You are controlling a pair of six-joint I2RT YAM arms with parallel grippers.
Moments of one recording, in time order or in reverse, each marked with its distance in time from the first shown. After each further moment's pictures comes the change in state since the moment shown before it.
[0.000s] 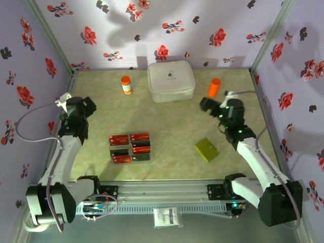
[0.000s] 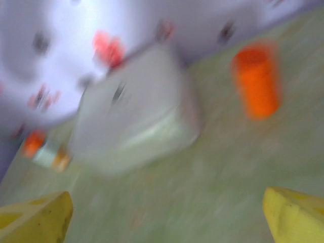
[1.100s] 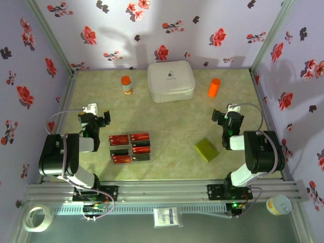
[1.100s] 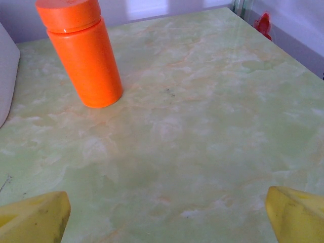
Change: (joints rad) left arm -0.003 0.537 -0.375 1.191 0.228 0.615; right arm -0.347 0.535 -0.301 0.893 0.250 -0.380
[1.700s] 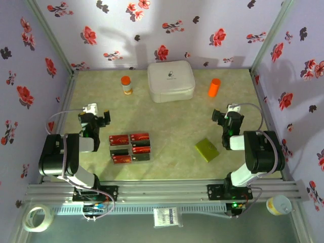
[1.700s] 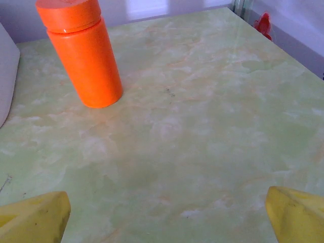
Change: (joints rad) left arm 0.000 0.000 0.000 0.007 0.000 0.000; right arm 0.000 0.000 0.000 0.000 0.000 0.000
